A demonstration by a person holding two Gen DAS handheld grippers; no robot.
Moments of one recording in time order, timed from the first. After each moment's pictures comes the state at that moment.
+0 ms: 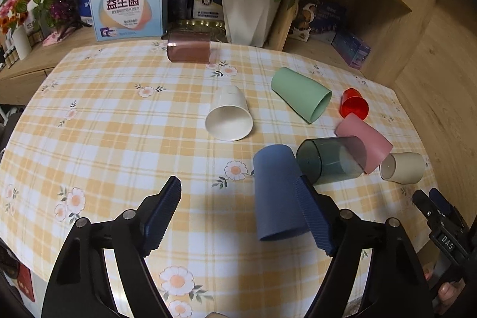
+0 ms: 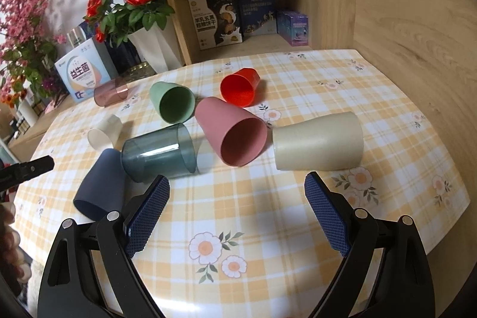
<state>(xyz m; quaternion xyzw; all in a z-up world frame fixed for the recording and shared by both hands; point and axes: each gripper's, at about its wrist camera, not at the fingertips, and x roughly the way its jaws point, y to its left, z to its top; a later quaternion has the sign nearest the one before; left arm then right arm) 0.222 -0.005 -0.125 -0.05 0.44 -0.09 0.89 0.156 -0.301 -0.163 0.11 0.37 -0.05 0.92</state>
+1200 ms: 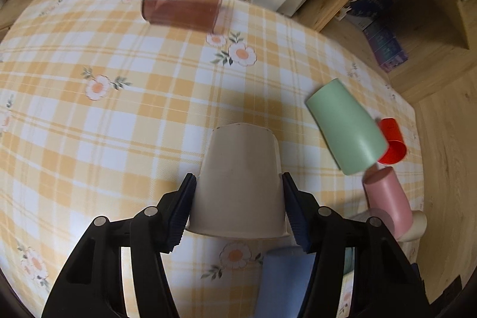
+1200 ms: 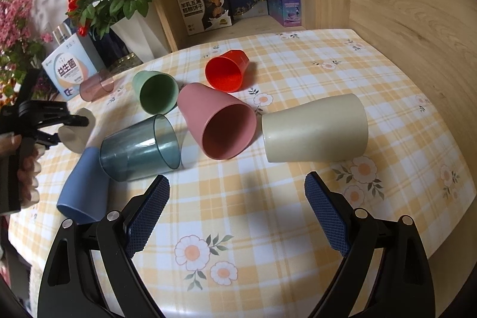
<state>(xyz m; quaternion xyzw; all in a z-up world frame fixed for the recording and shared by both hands) 0.383 0.007 -0.179 -0.13 0.57 -0.10 0.81 0.175 -0.314 -0.183 0.13 0.40 -0.06 0.90</state>
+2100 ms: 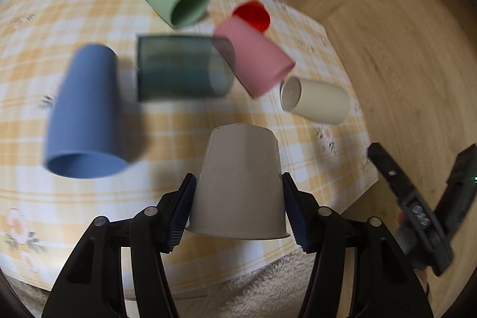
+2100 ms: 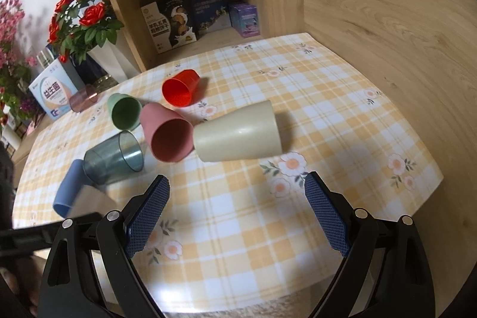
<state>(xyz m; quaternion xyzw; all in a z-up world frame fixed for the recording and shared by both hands) 0.202 -0.140 -0.181 -0.11 0.57 -0.26 0.77 0.121 -0.378 -0.158 0.15 0.39 -0.12 0.90</state>
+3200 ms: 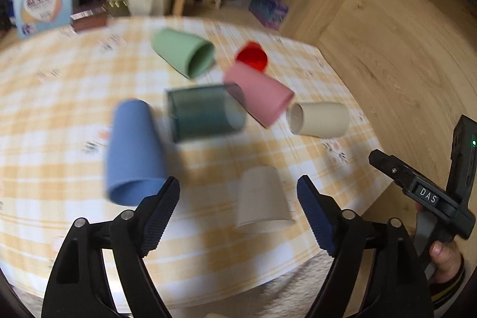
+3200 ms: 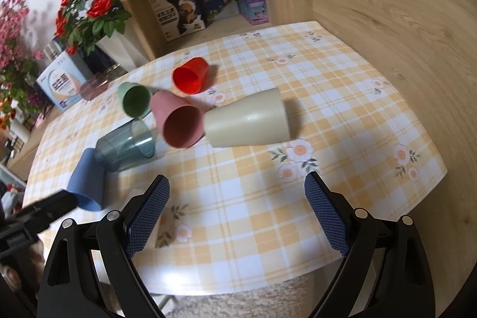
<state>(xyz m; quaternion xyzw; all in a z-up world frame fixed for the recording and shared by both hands) 0.179 -0.104 -0.138 -0.05 0.46 -0.25 0.85 0.118 -0.371 -0.151 0.16 0.42 -0.08 0.89</state>
